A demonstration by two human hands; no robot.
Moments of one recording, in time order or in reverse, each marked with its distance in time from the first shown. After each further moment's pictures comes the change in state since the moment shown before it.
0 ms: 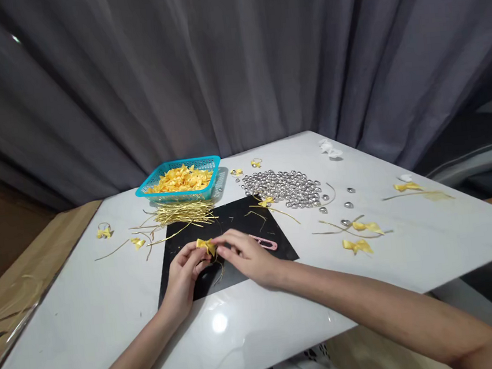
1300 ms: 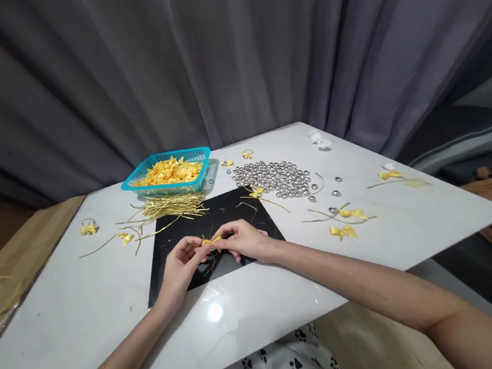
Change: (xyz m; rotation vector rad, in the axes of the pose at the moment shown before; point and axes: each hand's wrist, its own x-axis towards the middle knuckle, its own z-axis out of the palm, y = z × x) left_hand 0.002 -0.011 0.002 0.153 -0.080 0.036; right_hand 0.010 0.014 -0.003 0.403 -0.051 0.374
